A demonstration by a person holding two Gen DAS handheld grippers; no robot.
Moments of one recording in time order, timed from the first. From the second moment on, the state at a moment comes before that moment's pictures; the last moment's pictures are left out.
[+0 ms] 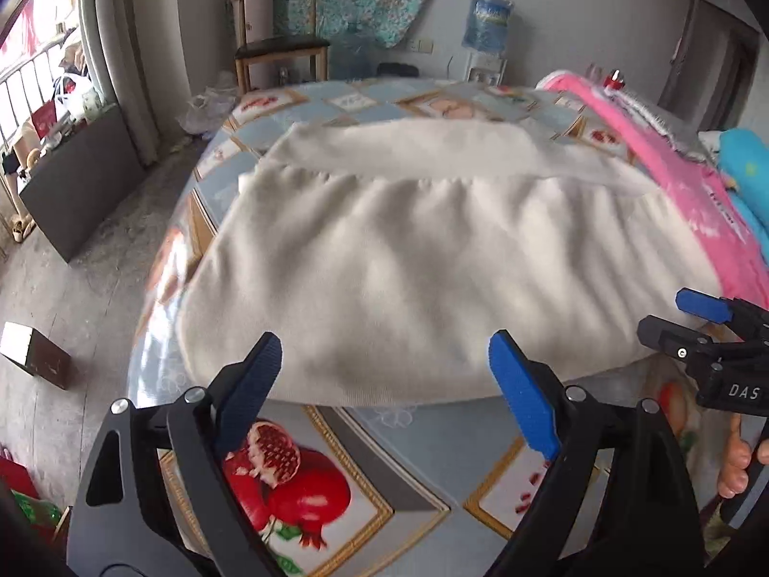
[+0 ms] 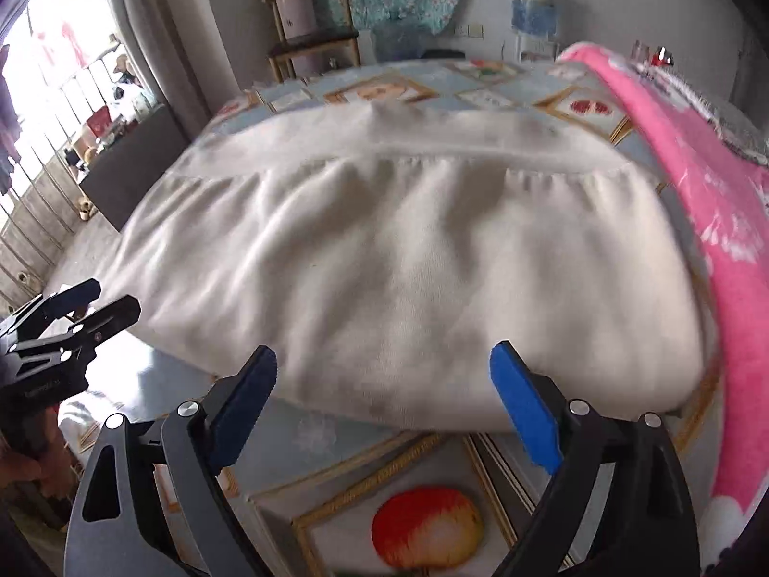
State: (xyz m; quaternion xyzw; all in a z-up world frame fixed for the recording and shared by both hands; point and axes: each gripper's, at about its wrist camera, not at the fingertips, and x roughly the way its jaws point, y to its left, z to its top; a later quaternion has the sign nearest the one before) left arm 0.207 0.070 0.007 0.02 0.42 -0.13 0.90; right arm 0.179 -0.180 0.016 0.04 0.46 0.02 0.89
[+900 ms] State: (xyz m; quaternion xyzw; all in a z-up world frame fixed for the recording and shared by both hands) left arm 0.127 0.038 0.078 0.05 0.42 -0.08 0.91; right arm 0.073 -0.192 0.077 0.02 0.41 -0.11 0.90
